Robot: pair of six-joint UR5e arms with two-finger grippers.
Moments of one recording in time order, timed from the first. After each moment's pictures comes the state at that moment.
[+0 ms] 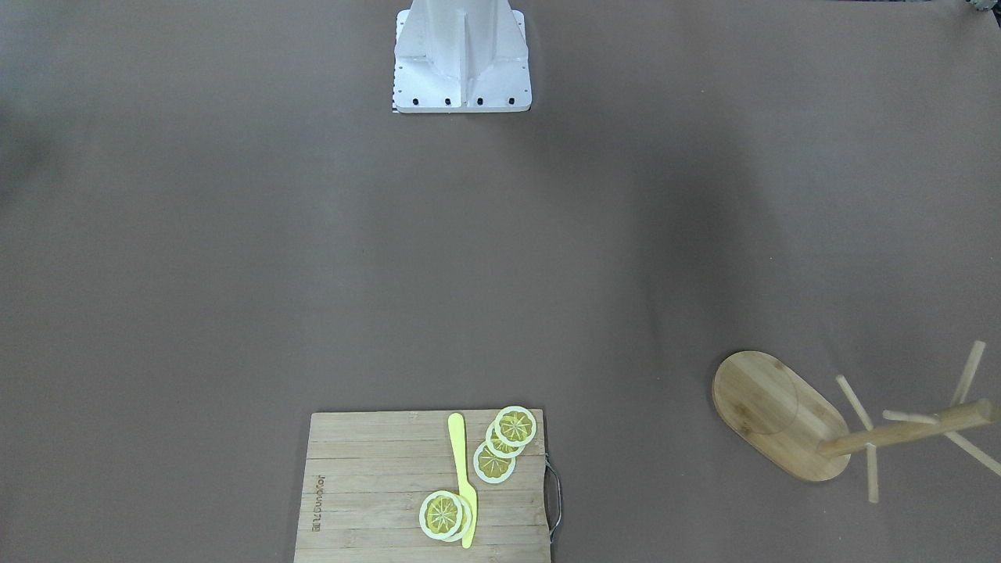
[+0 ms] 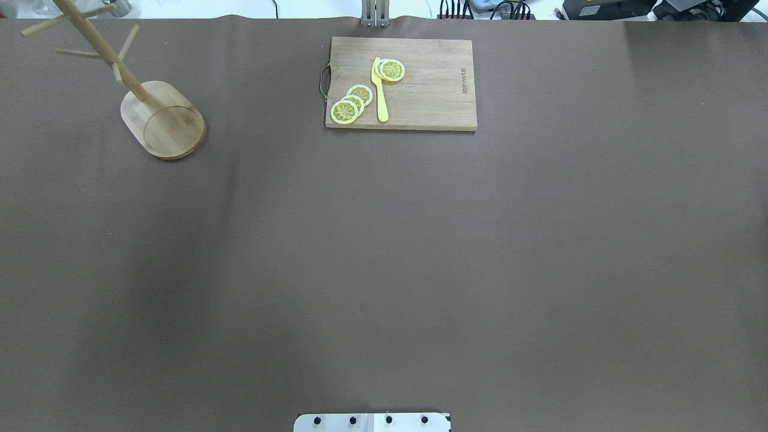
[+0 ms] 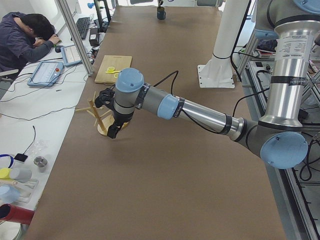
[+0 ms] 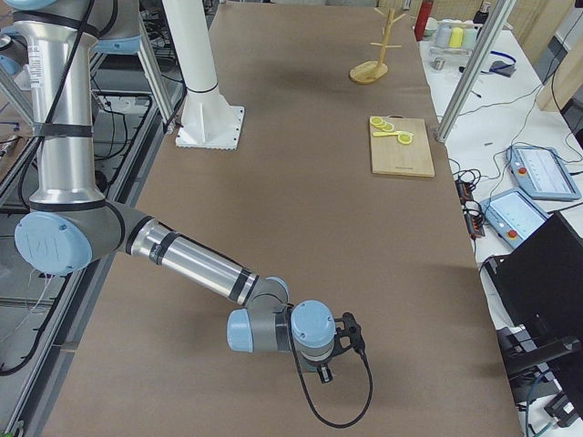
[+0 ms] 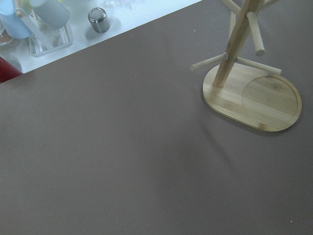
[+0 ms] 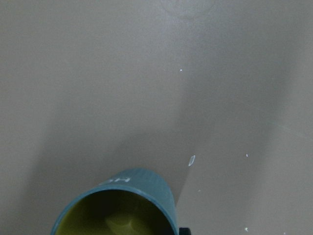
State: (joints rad) left arm -1.60 -1.64 -1.83 -1.67 -2.37 0.13; right arm 1.63 -1.58 1.18 -1.05 2.33 -0.30
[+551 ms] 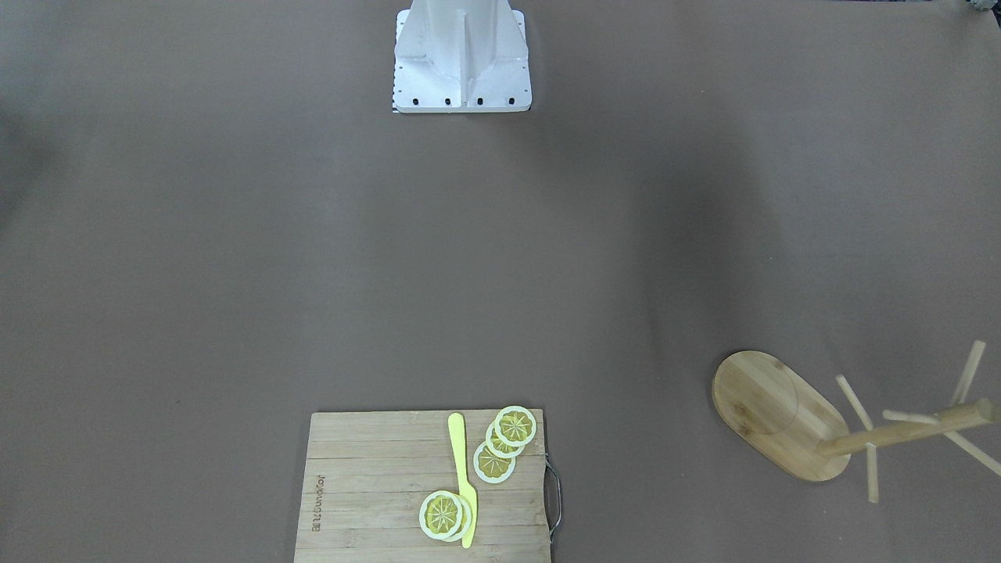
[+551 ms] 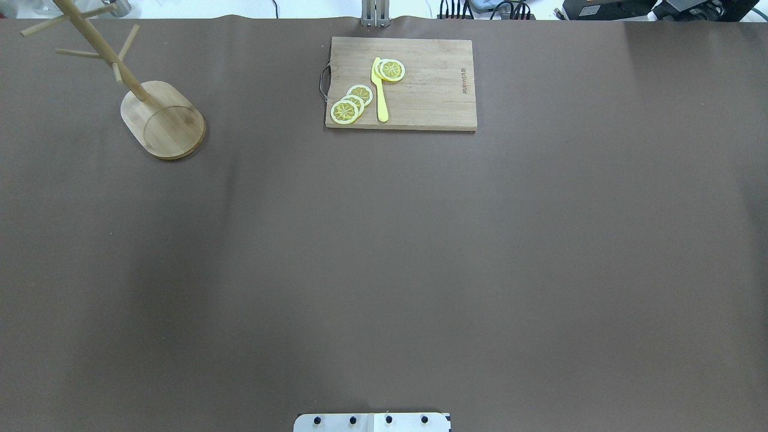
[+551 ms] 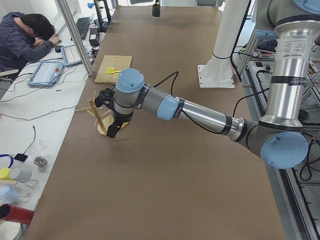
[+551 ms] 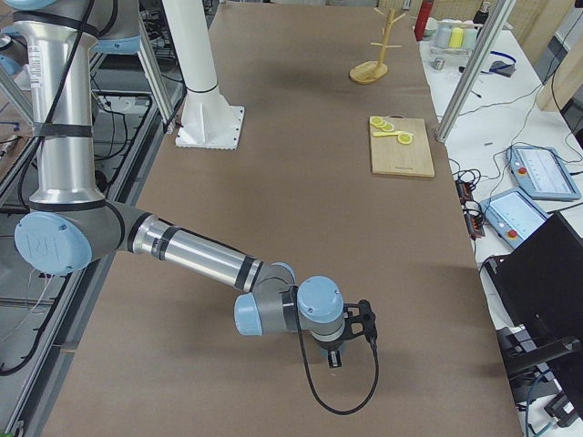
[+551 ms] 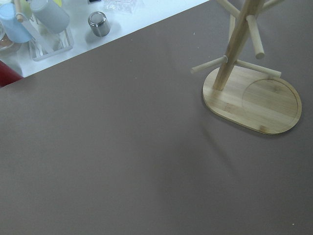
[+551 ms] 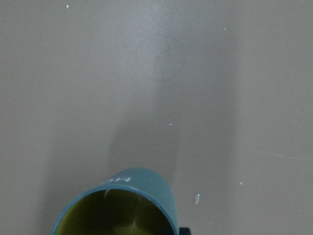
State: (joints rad) left arm -1.60 -1.64 -1.83 -1.69 -2.37 0.12; right arm 1.63 -1.59 1.30 -1.05 2.31 0.02
